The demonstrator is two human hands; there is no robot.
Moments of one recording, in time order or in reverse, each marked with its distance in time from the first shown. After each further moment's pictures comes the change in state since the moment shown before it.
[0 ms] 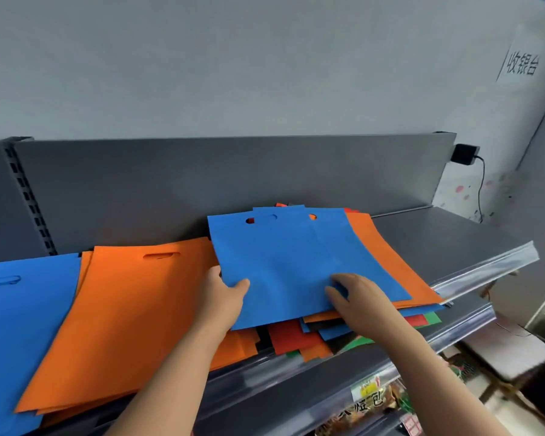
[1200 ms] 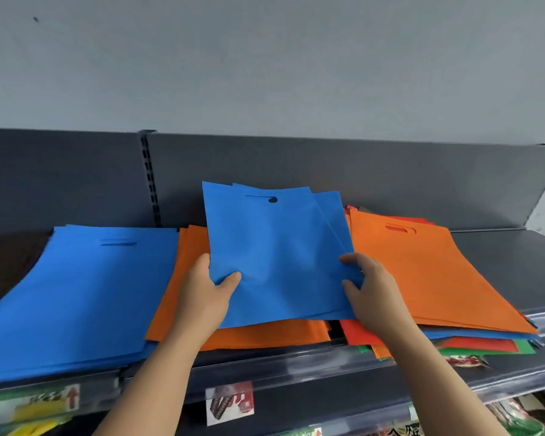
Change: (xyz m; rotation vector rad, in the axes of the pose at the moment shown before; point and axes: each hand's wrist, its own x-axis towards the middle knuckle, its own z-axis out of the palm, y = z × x) left_hand -0.050 -0.019 -0.124 0.072 0.283 0.212; right_hand -0.008 -0.095 0.022 0.381 0.137 -0.156
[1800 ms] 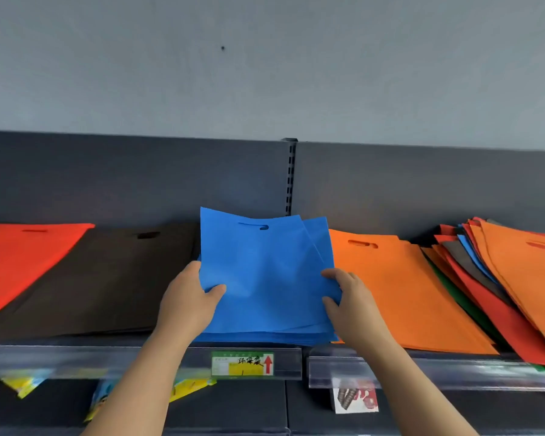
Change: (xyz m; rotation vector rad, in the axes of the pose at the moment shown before) left_hand 0.008 -0.076 -0.265 0.493 0.141 -0.083; right_hand -0.050 -0.192 0.177 0.073 -0.266 -0.119
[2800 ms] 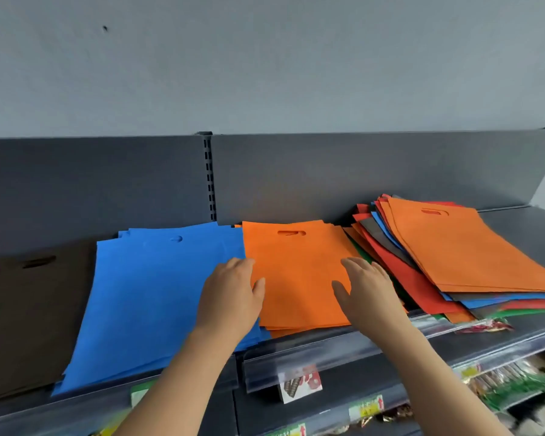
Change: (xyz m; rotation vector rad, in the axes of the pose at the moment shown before) left_hand -0.019 0.103 0.100 0.223 -0.157 0.501; right_hand -0.027 0.062 -0.079 -0.557 0.149 0.178
